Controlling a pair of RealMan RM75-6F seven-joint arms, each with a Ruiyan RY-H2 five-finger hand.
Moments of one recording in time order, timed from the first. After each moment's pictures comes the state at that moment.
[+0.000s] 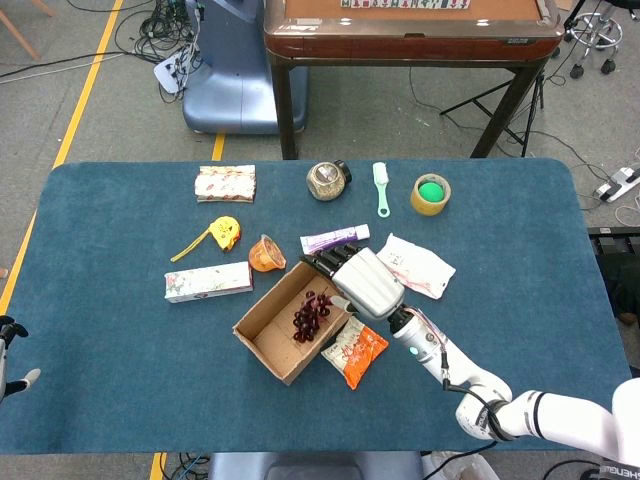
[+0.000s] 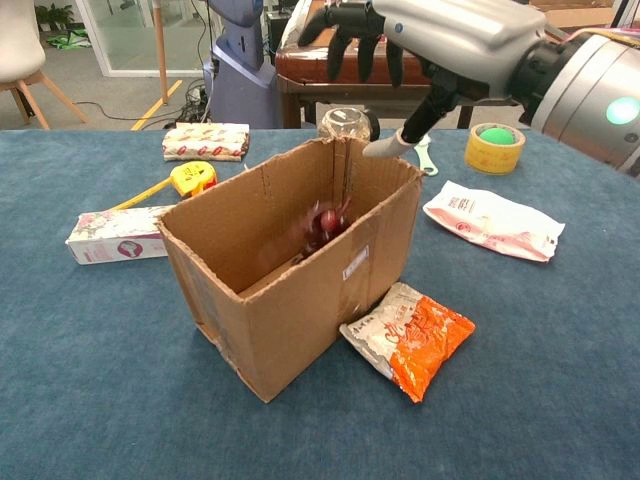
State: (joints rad) left arm -0.07 -1.04 -0.08 -1.77 1.25 1.50 0.42; right arm 0.77 -1.48 0.22 -1.56 -1.58 1.13 -0.24
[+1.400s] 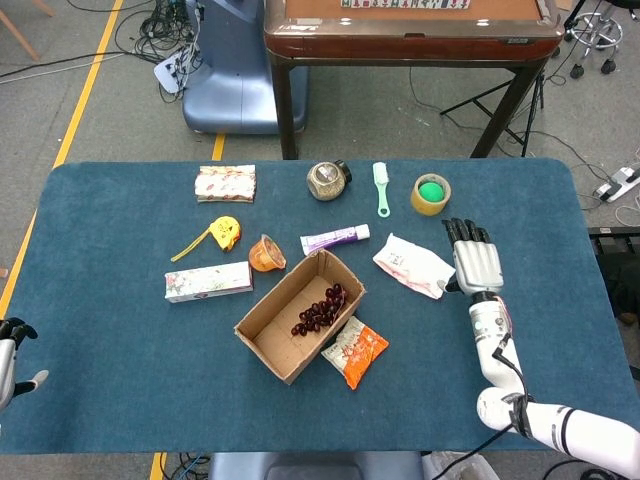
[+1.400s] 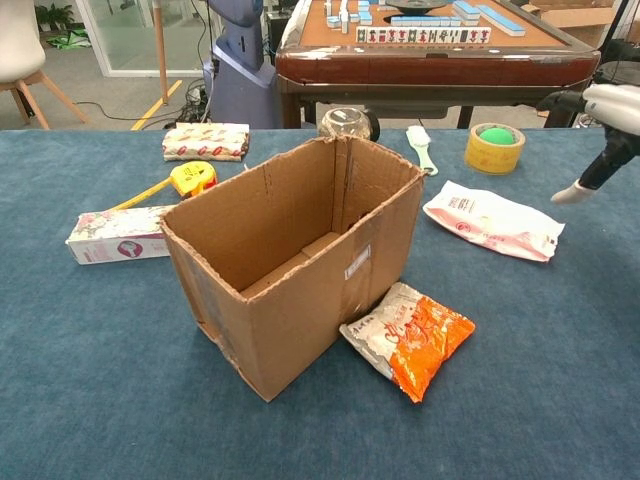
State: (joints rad) left arm -0.08 -1.05 -0.07 -1.76 1.27 1.49 0.43; right arm 0.63 -1.47 0.28 -1.53 -0.75 1.13 -0.54
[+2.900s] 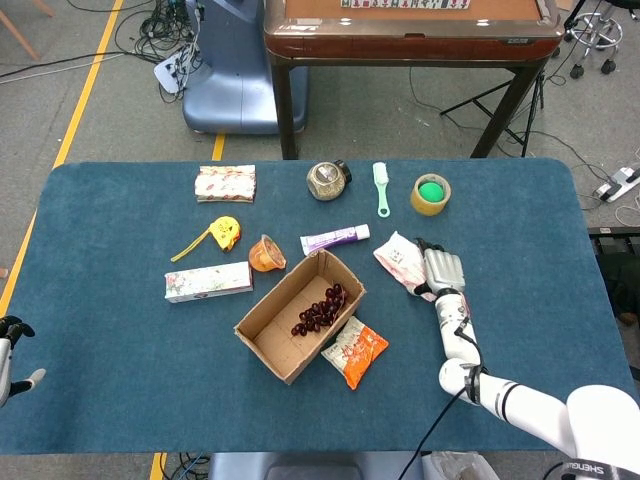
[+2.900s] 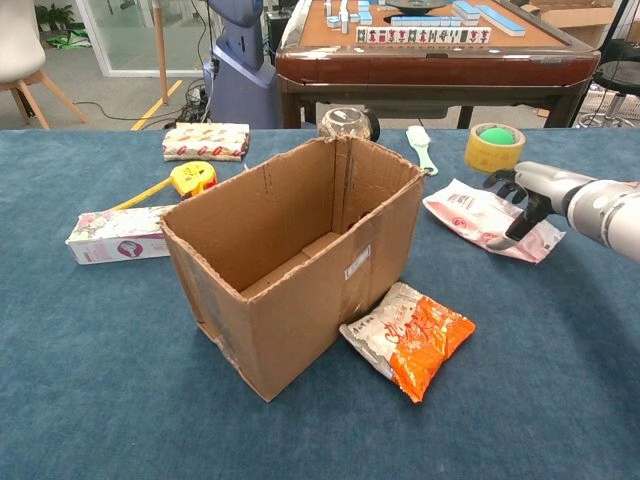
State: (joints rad) left arm -0.07 -1.03 -0.08 -1.79 1.28 1.51 0.42; right arm 0.75 -1.71 0.30 -1.13 -0.59 0.86 -0.43
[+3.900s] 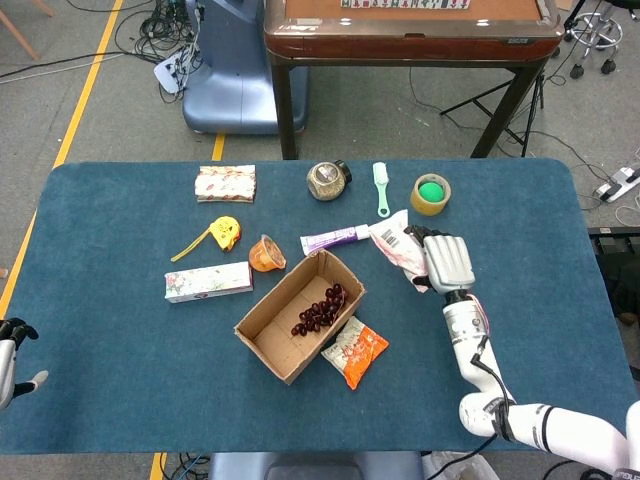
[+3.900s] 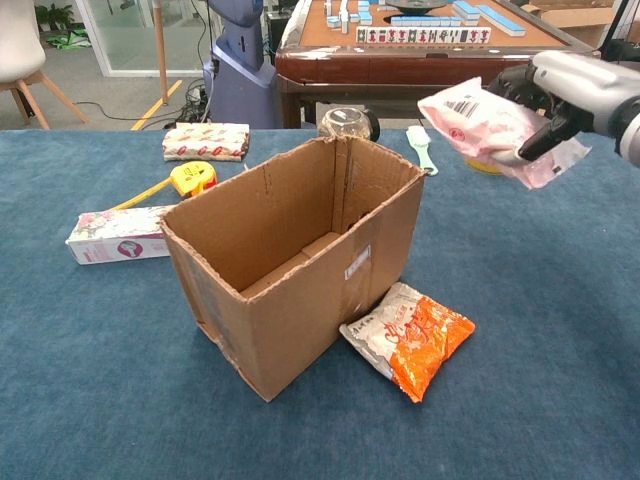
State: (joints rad) left arm -0.08 -1.05 -0.07 -1.78 1.28 1.49 0.43; right arm 0.65 -1.50 0.27 -1.58 -0.99 1.21 -0.41
